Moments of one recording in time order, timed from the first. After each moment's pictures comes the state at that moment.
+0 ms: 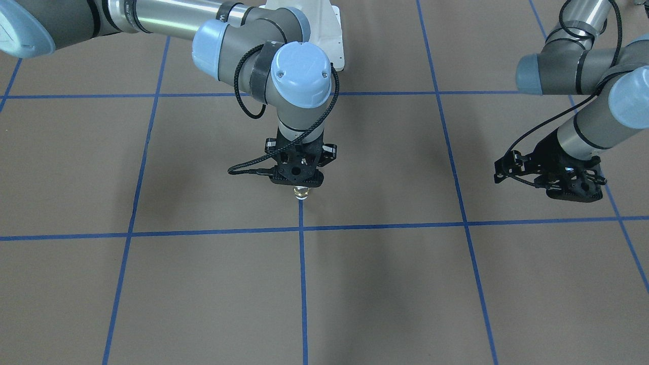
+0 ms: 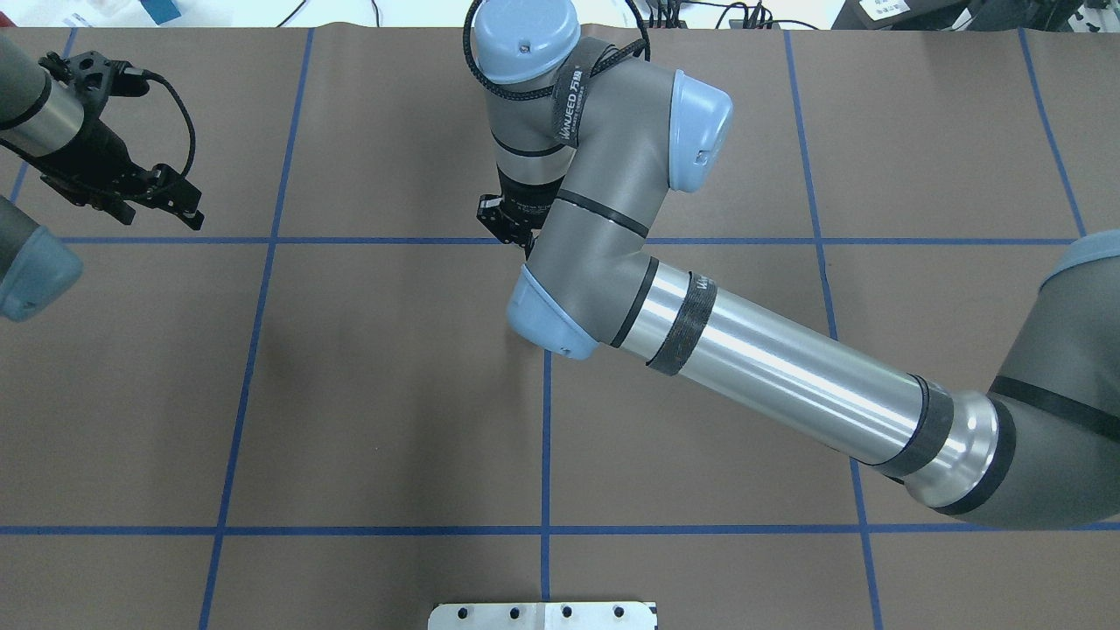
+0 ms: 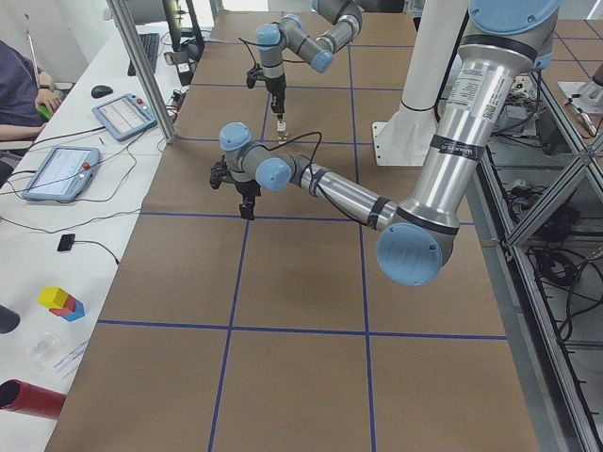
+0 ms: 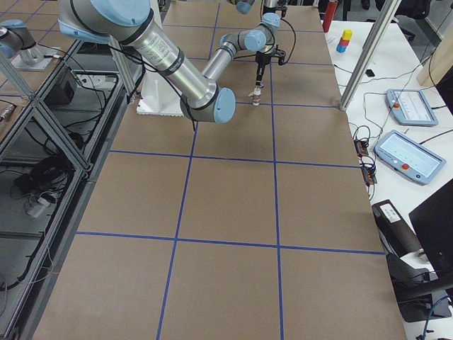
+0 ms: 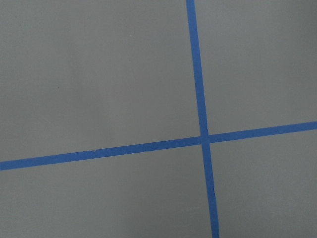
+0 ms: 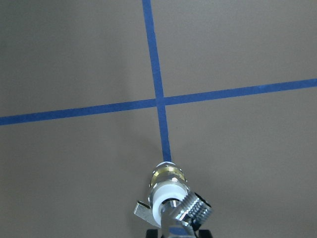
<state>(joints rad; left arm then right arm) -1.06 -1.88 -1.65 -1.69 -2.31 -0.58 0.64 -0.53 1.35 -1.79 2.06 1.17</state>
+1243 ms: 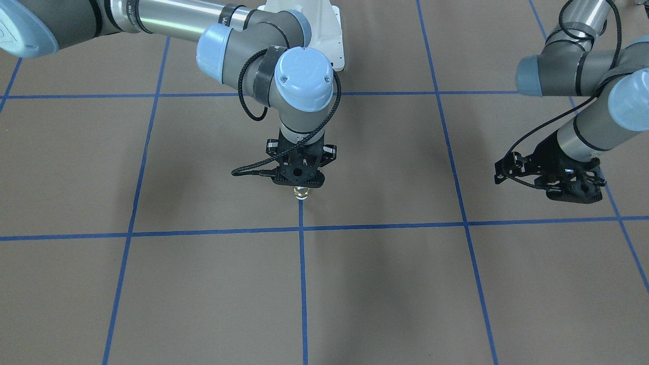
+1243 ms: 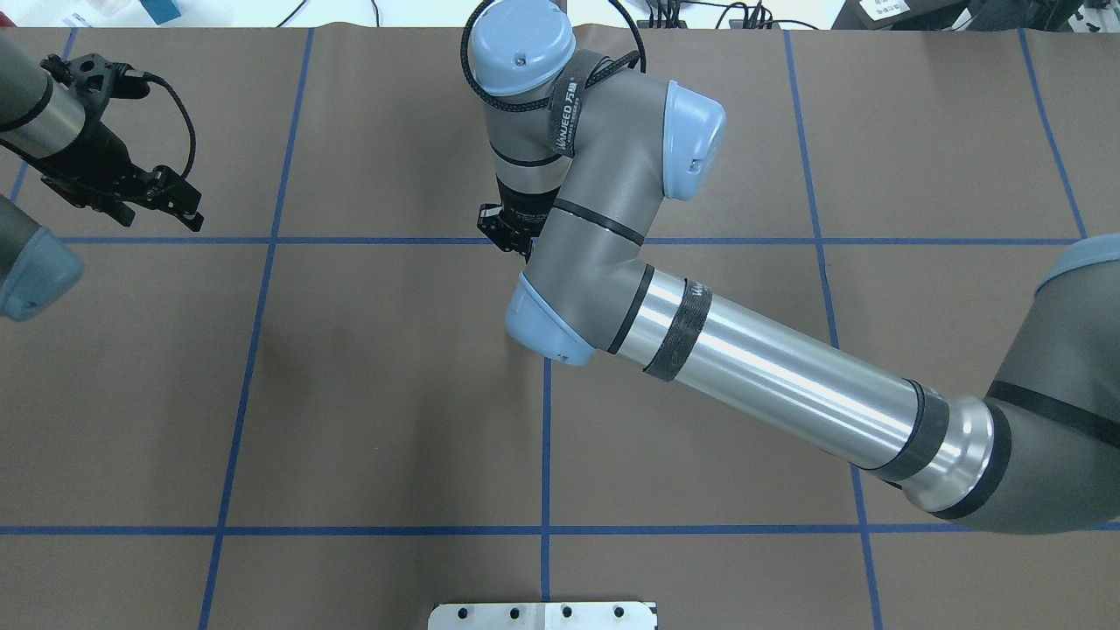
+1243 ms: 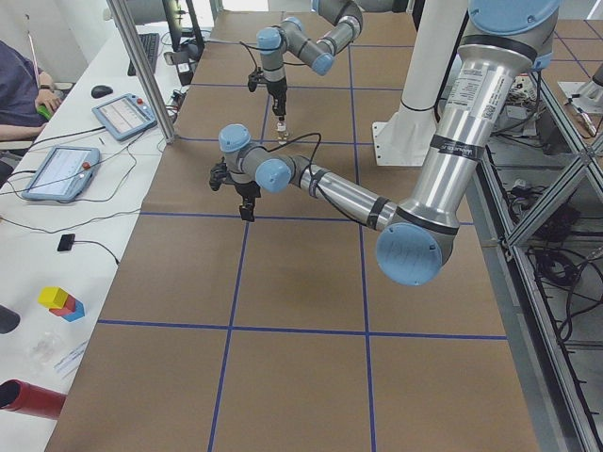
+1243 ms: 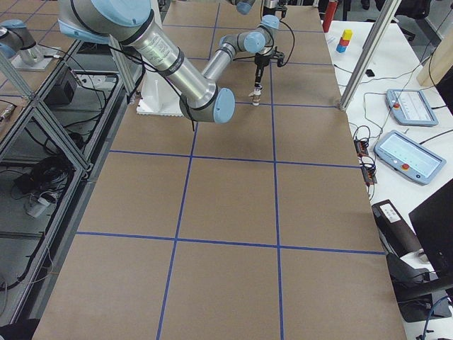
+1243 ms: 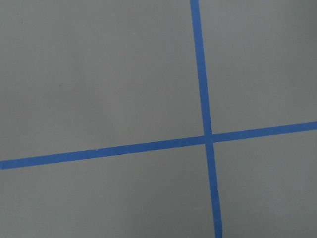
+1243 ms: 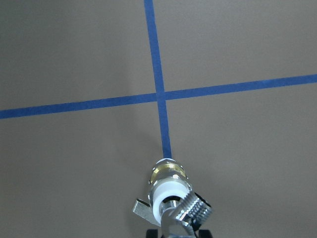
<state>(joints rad) -1.06 -1.88 -1.64 -1.69 -2.31 -0.58 0.63 -0.53 1.34 -1.79 2.06 1.17</state>
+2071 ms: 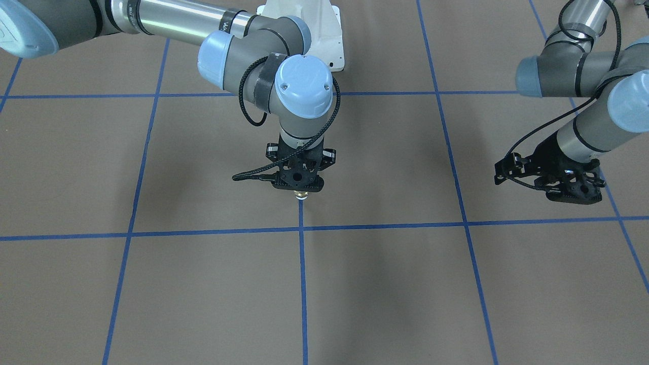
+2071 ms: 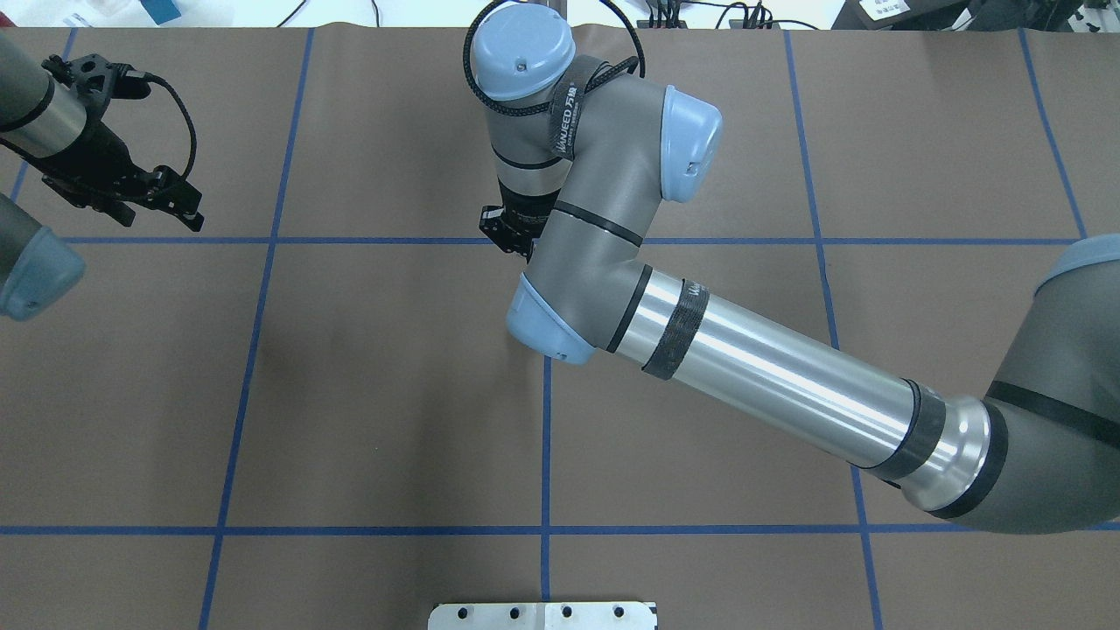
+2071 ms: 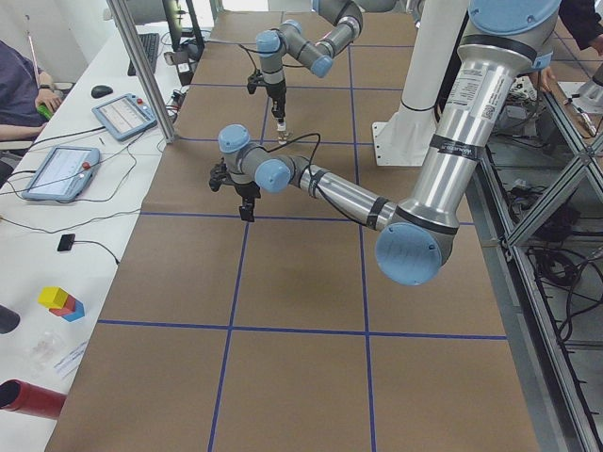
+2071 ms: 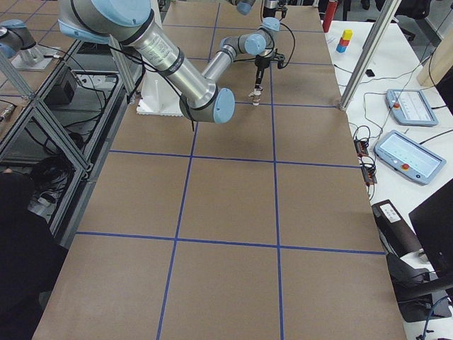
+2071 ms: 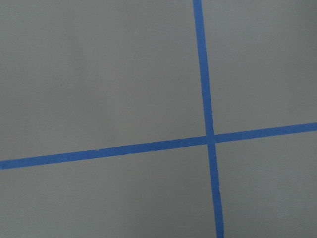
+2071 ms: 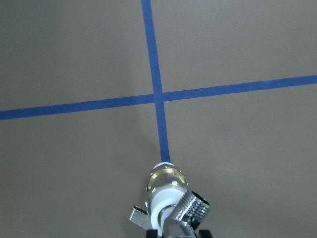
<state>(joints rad) -1.06 -1.88 -1.64 -1.69 -2.31 -0.58 0.63 -0.53 1.31 -1.76 2.06 1.17</state>
